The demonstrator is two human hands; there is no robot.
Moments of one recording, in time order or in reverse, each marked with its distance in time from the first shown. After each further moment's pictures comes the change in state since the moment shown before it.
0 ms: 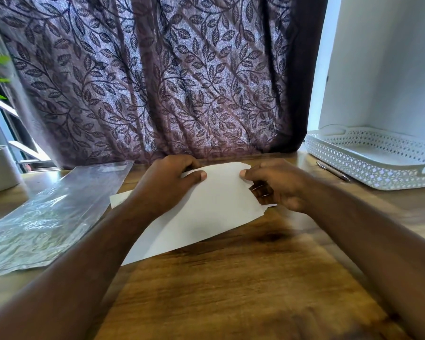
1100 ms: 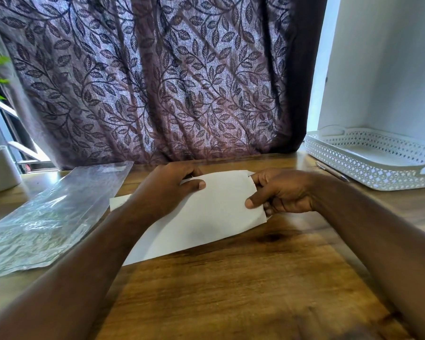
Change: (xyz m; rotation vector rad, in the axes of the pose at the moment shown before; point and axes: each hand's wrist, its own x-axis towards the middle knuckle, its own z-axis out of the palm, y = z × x) left_hand -0.007 0.007 -0.001 0.072 -0.095 -0.020; right_hand 0.003 0.005 -0.019 -0.115 -0.473 0.120
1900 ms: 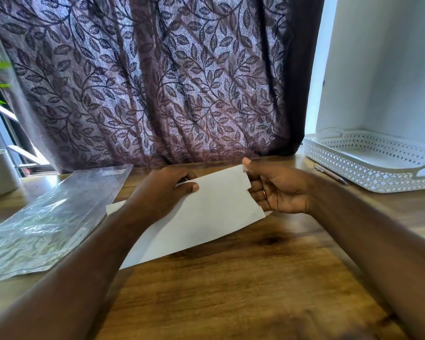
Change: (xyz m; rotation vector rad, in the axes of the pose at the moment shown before) left_hand 0.001 -0.009 -0.001 0.043 0.025 -0.042; right_hand -0.001 -0.008 0.009 0.333 0.111 -0.130
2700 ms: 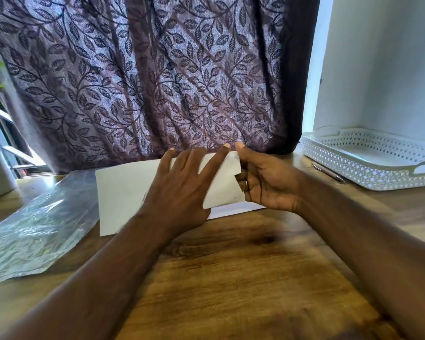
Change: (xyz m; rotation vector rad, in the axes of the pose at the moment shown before) left_hand -0.008 0.036 0.017 0.625 0.199 0.346; right_hand 0.002 -0.007 0.027 0.100 -0.075 -0.207
